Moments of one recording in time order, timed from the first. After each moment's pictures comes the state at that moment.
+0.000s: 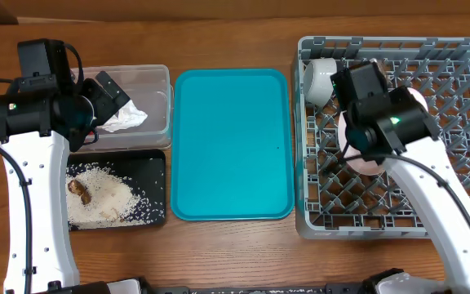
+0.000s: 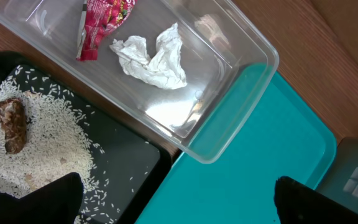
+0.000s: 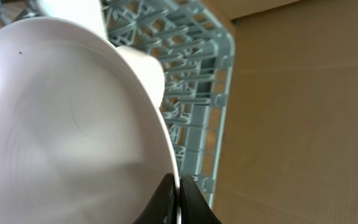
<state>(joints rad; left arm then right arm) 0.16 1.49 1.60 -1.18 0.06 -0.62 0.35 1.46 1.42 -1.13 0.83 -0.21</state>
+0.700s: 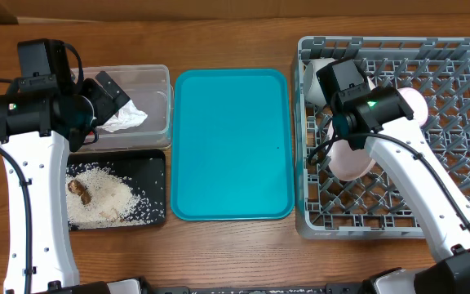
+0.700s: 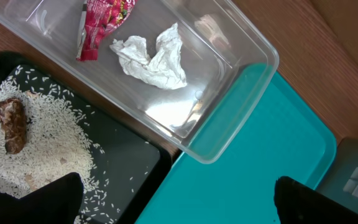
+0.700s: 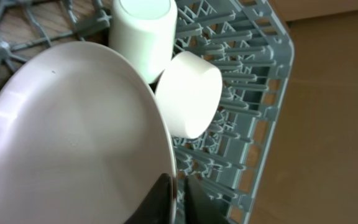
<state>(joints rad) 0.16 1.49 1.60 -1.18 0.06 -0.62 0.35 1.58 1.42 -1.10 0.70 -0.21</state>
